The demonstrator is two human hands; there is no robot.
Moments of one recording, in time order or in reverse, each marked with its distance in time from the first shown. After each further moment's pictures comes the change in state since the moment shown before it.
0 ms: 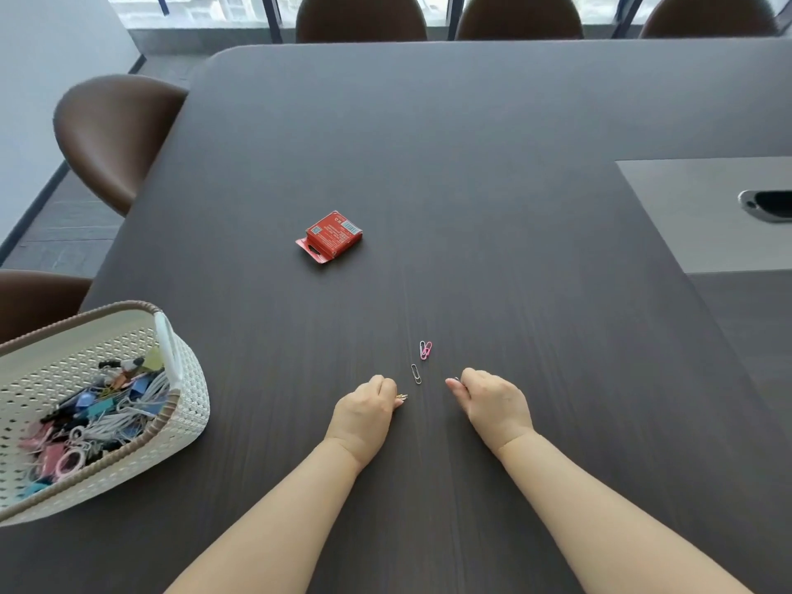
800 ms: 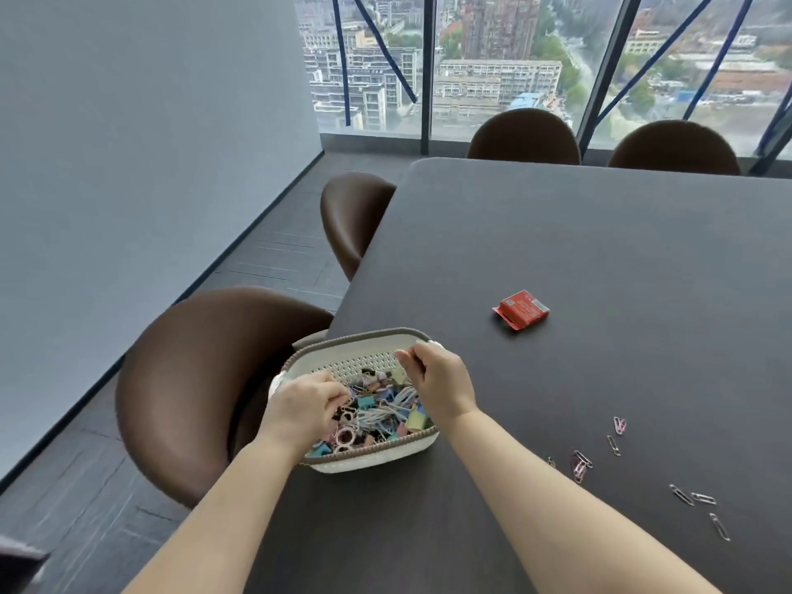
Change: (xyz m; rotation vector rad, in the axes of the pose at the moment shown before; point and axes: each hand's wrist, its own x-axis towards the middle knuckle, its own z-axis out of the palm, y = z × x) left_hand -0.132 -0.243 -0.254 -0.029 -0.037 -0.402; right_hand 0.047 -0.363 -0.049 0.636 -0.041 -0.301
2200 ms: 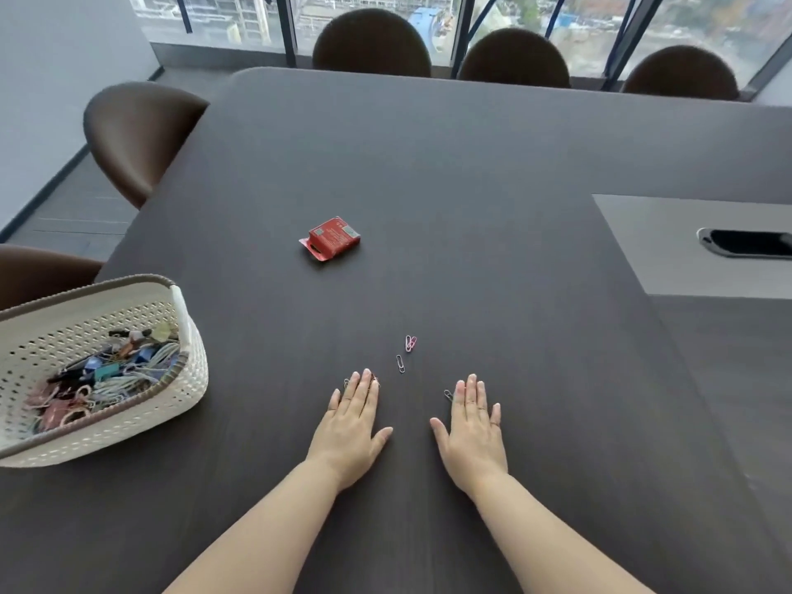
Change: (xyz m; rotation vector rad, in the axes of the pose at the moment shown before) left_hand -0.015 0.281 0.232 0.067 -0.544 0.186; right_hand -0.210 0.260 -0.158 -0.596 -0.356 0.655
